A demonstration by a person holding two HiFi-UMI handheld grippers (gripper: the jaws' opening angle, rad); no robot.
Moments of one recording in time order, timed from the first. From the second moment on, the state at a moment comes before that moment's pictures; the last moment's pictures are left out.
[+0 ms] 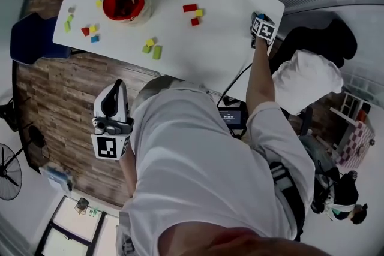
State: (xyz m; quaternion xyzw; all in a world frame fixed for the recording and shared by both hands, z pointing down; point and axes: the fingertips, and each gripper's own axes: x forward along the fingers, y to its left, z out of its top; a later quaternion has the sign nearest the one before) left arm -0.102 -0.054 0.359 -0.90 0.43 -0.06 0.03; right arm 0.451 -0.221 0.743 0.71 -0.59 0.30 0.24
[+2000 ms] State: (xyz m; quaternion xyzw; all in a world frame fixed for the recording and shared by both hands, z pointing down) left arm -0.255 -0.014 0.351 -0.80 0.60 0.00 0.03; right arm -0.140 -0.331 0.537 0.11 -0.90 -0.13 0.41
